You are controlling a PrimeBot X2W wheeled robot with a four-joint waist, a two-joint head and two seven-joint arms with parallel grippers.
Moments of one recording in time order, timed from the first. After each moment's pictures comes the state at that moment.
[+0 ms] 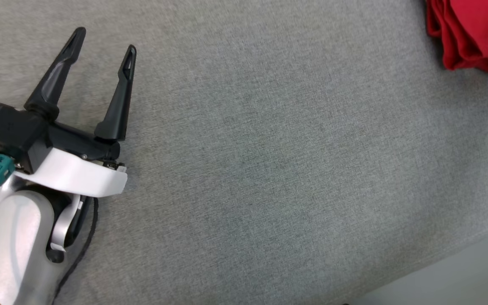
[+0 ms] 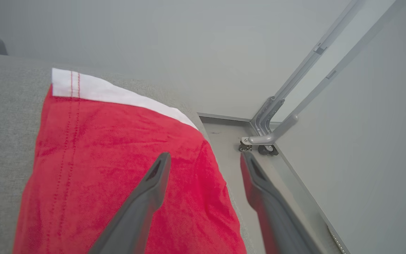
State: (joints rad) left arm -0.47 0.42 -0.30 -0.19 -0.35 0.05 -0.02; right arm -1.03 -0.37 0.03 0.99 0.07 0.13 -0.26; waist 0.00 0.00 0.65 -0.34
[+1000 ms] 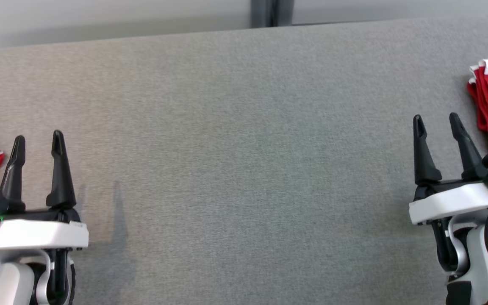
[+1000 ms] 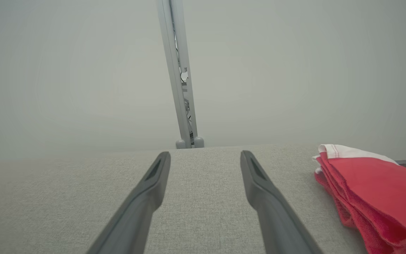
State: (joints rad) left arm -0.16 0.33 -0.10 0.00 -0.57 0.14 -0.22; right arm -0.33 -0.06 -0.03 0.23 0.18 0.13 -0.18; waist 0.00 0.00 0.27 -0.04
